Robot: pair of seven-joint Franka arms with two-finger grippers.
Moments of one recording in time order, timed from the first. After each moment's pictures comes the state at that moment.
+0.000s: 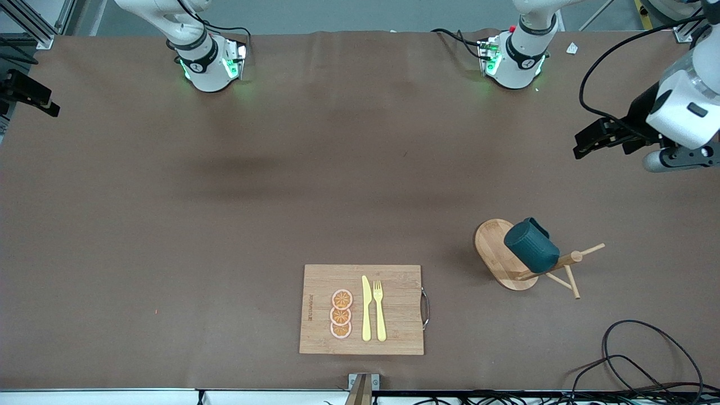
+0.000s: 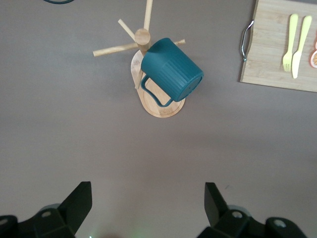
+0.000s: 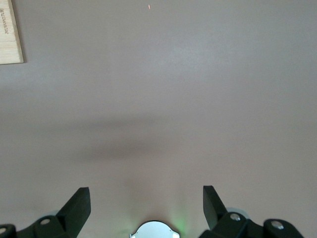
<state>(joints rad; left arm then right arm) 0.33 0.08 -0.53 -1.47 -0.01 1.52 -0.30 -0.01 -0.12 -0.10 -1.58 -0.01 1.40 -0.03</state>
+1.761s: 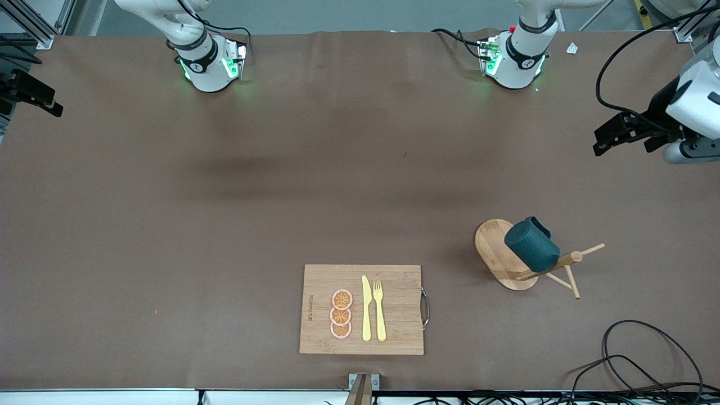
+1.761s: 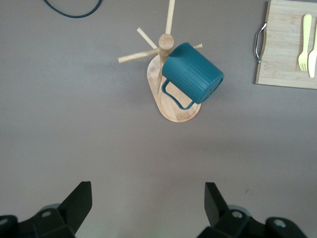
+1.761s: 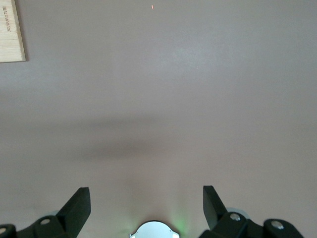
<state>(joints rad) -0.06 -0.02 -0.07 -1.56 -0.01 1.56 -0.19 0.00 -0.12 -0.09 -1.58 -0.01 1.40 -0.03</state>
